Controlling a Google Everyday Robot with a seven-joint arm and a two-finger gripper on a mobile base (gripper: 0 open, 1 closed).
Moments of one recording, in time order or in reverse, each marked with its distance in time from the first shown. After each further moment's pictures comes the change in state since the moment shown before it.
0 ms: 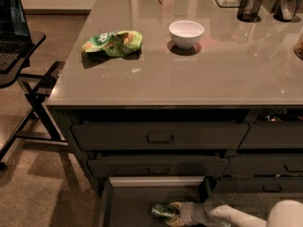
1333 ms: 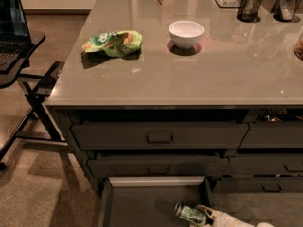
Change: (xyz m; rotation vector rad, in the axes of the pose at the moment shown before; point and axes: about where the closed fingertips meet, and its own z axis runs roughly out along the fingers) arm -0.042 0.028 -0.196 0.259 -0.255 -0.075
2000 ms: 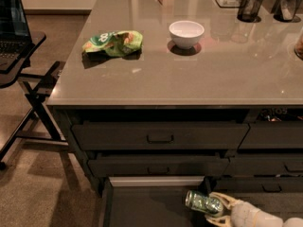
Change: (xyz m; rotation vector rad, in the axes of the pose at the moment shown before) arm -0.129 -0.046 -0.095 0.082 0.101 -0.233
